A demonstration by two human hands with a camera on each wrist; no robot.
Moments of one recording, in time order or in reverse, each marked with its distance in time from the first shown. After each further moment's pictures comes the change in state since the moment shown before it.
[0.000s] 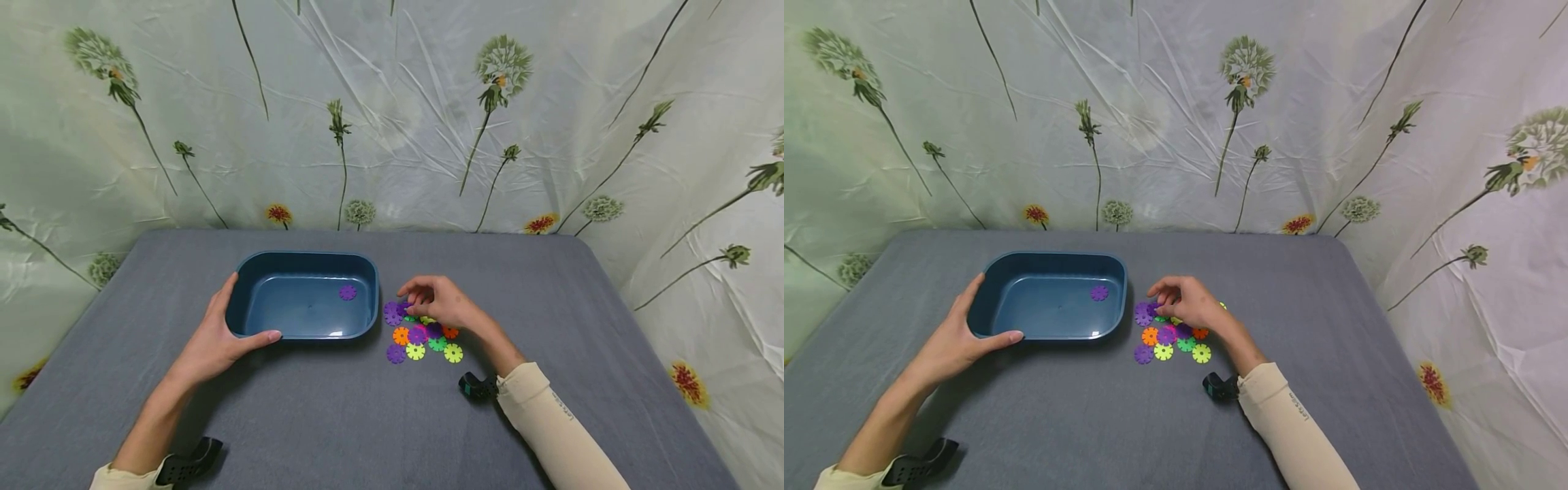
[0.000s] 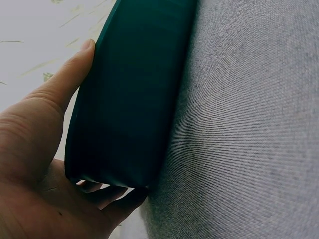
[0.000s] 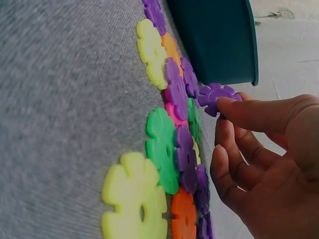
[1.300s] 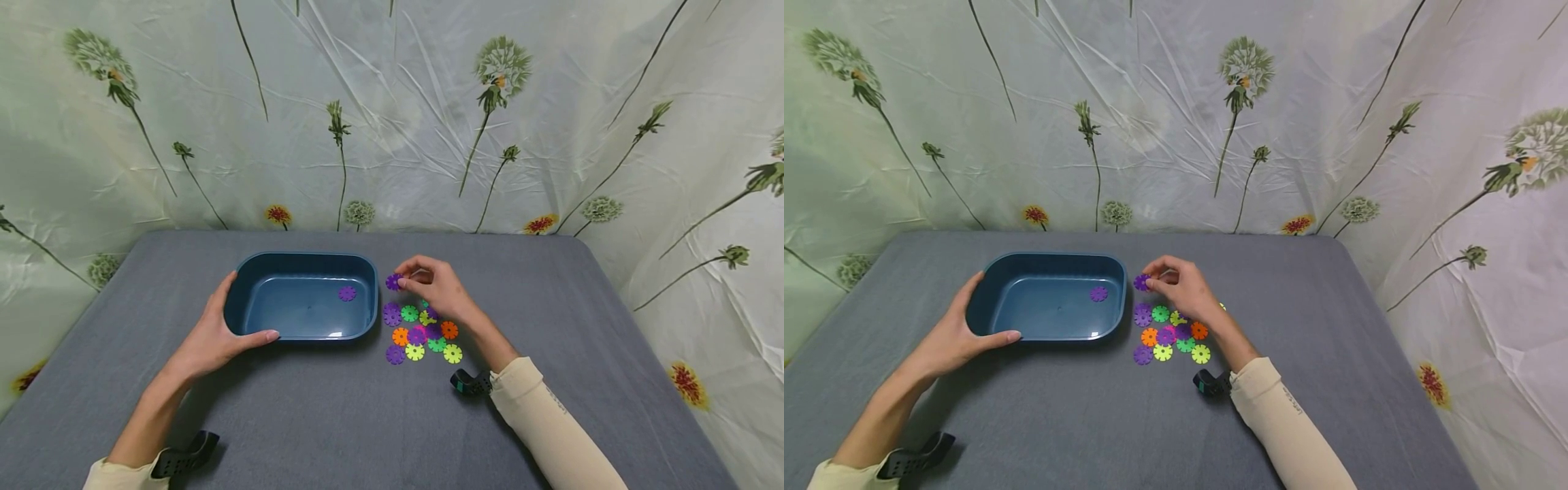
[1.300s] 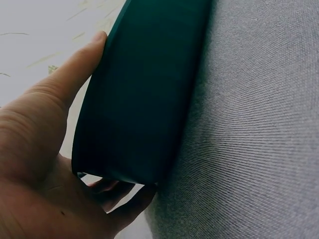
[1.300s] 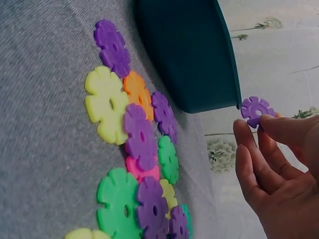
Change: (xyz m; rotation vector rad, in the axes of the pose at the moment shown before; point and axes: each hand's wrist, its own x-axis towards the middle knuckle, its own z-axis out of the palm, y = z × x) left_hand 0.005 0.000 -0.006 -0.013 -0.019 -0.008; right_hand 0.008 -0.021 0.000 0.235 0.215 -0.038
